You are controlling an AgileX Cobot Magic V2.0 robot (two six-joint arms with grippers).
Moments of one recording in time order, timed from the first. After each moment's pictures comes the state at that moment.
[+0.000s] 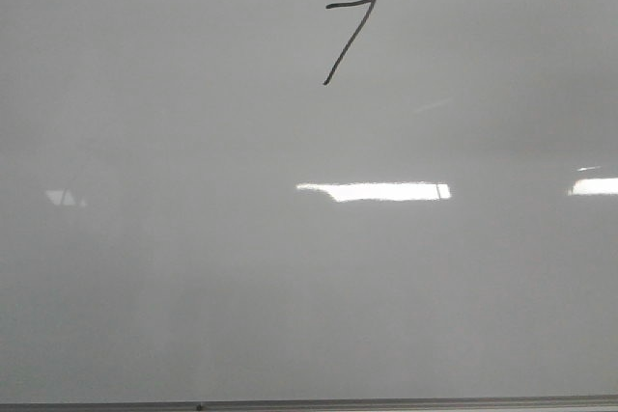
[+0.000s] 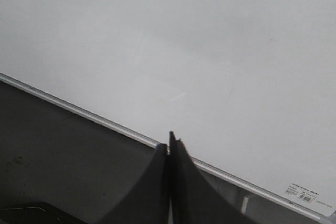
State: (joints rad) left arm -0.29 0.53 -0.78 -0.10 0.91 0.07; right arm 0.37 0.54 -0.88 -0.04 1.06 -0.02
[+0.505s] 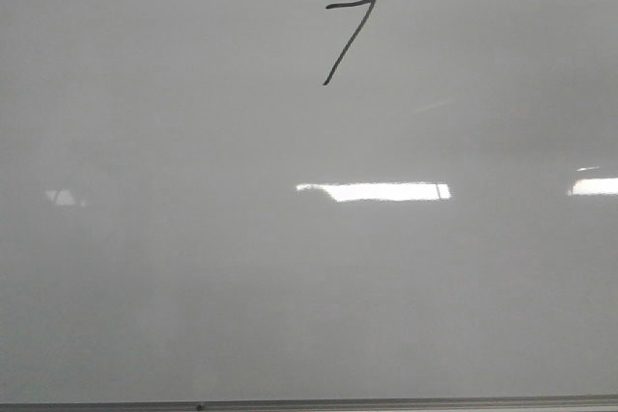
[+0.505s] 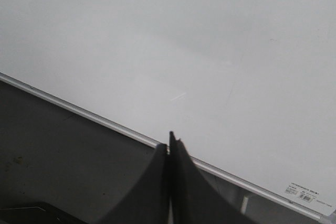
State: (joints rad) left arm -0.22 0.43 -0.70 -0.04 0.82 0.09; right arm 0.37 0.54 -0.88 -0.04 1.06 -0.02
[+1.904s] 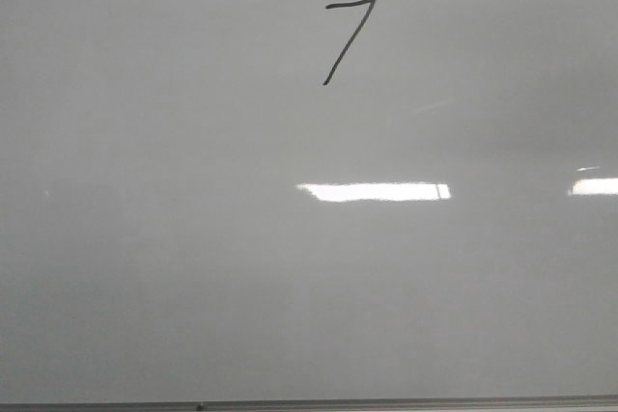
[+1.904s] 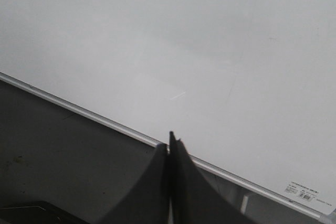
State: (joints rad) left arm 0.01 -0.01 0.01 -0.02 0.06 0.06; right arm 0.37 0.54 -0.88 -0.04 1.06 -0.02
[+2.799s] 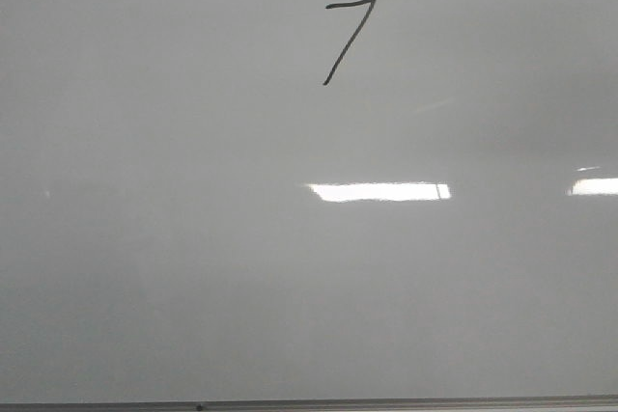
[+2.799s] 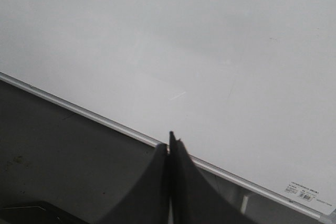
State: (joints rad) left arm 0.01 -0.01 0.01 -0.02 0.06 0.03; right arm 0.37 0.54 -0.88 -0.04 1.06 -0.02
